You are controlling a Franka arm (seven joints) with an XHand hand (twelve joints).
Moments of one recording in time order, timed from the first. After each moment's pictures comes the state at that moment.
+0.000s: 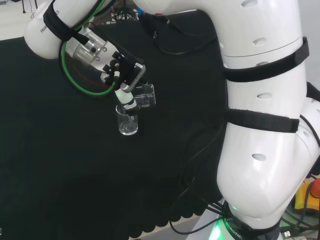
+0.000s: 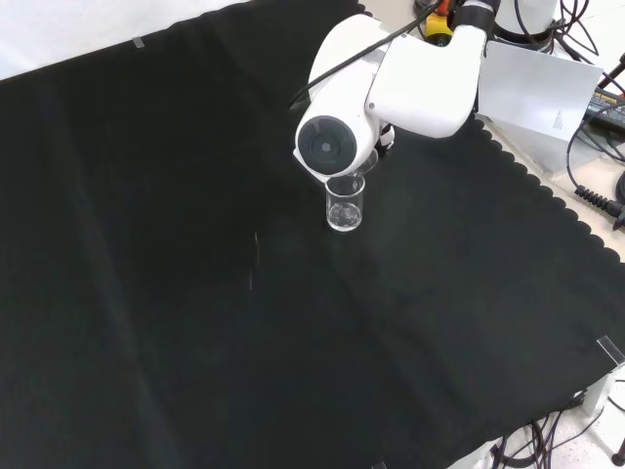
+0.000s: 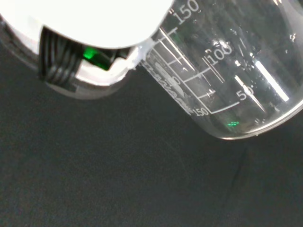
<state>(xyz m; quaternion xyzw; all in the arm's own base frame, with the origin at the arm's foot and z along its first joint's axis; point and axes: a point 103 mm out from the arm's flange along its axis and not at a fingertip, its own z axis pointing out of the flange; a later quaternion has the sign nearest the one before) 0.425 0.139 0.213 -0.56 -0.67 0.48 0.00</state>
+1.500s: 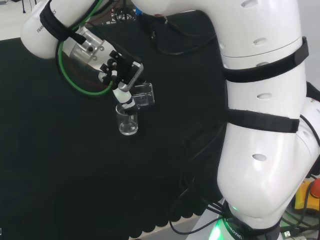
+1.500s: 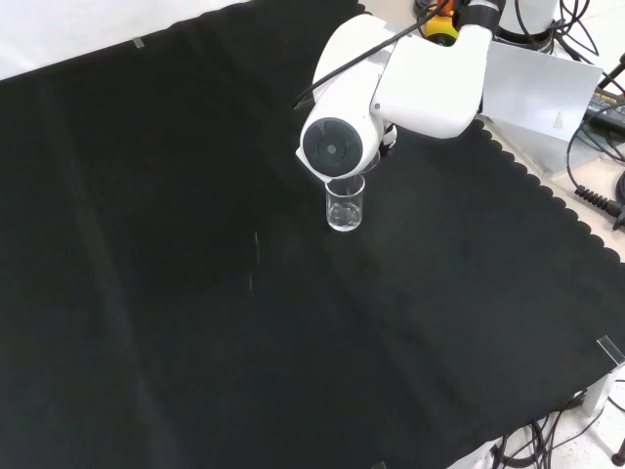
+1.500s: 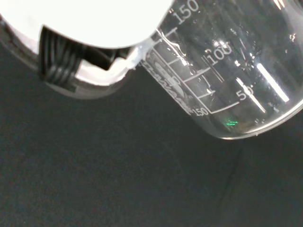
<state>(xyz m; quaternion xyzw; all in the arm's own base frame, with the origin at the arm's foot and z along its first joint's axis) 0.425 0.142 0.219 -0.56 -0.67 0.49 0.00</state>
